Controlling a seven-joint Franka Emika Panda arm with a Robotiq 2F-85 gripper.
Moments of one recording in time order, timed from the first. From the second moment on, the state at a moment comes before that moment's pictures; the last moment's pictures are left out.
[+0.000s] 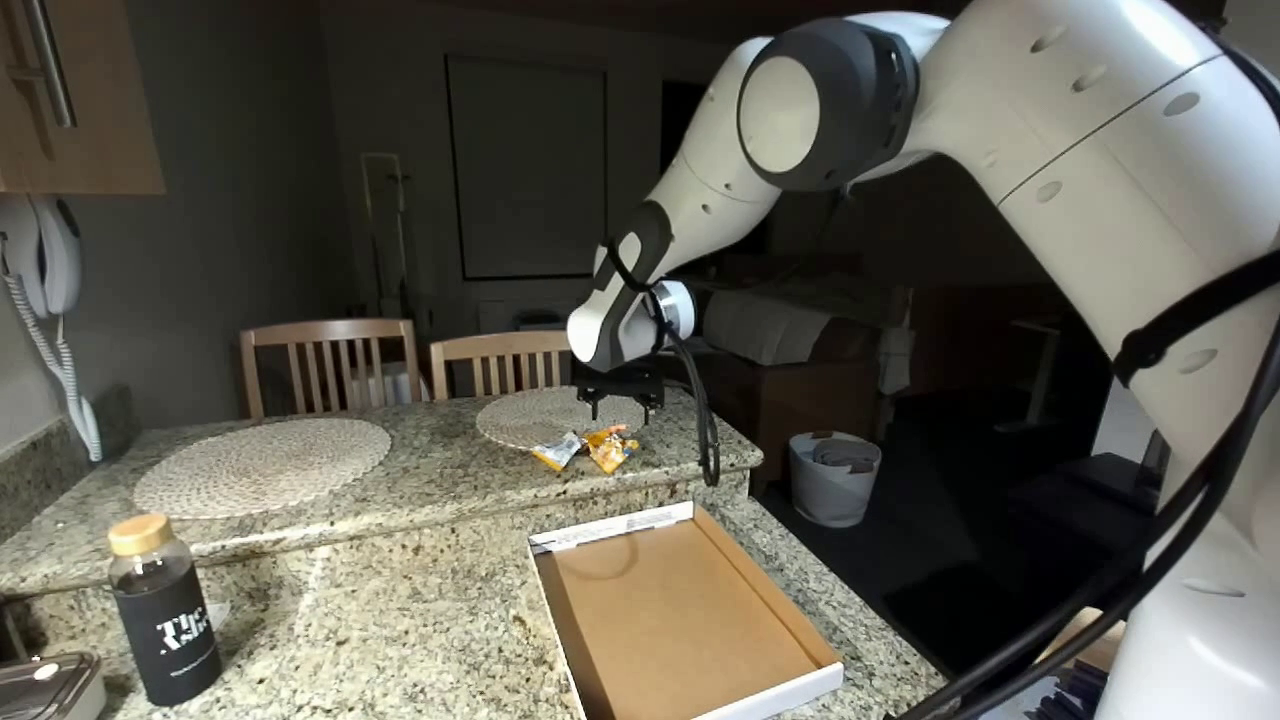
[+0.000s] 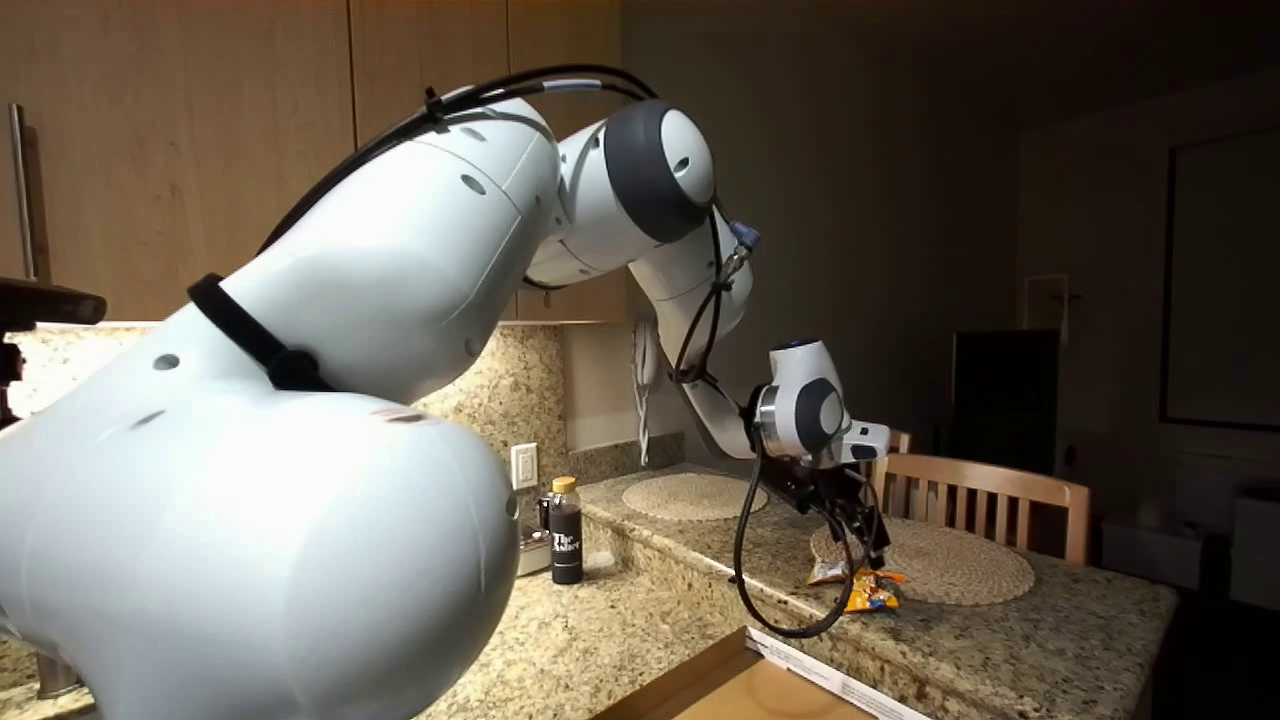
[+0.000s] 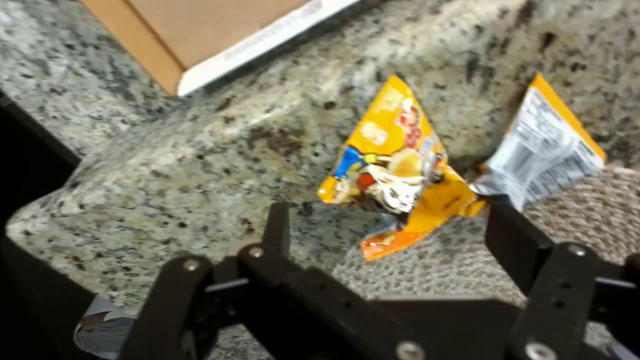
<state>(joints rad) 0.24 0.71 -0.32 -1.70 0.04 2.69 0.72</state>
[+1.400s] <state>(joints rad) 0.02 0.24 -0.32 -2.54 -0.81 3.04 0.34</state>
